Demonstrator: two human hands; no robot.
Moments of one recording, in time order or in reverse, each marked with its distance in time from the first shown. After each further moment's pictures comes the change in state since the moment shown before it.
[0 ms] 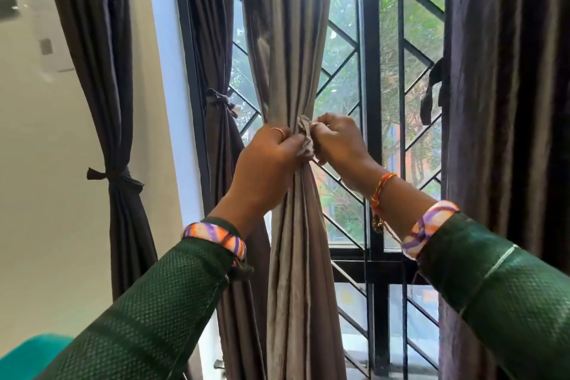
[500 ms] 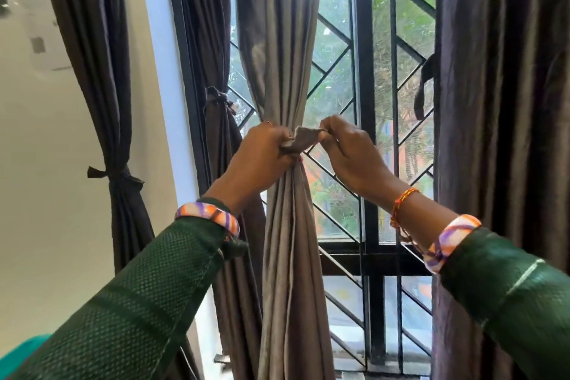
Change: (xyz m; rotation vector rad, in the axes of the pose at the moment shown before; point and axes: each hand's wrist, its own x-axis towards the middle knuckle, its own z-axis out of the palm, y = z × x) left_hand 0.013 -0.012 -0.003 -0.183 -0.290 -0.264; right_hand -0.029 0.016 -0.027 -0.360 -0.026 -0.424
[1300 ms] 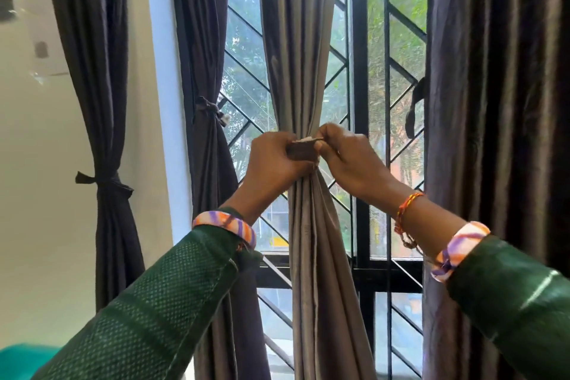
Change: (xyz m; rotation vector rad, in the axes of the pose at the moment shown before) left_hand 0.007 0.029 0.015 -0.363 0.147 -0.175; right_hand 0.010 -0.006 -0.023 -0.095 -0.093 0.019
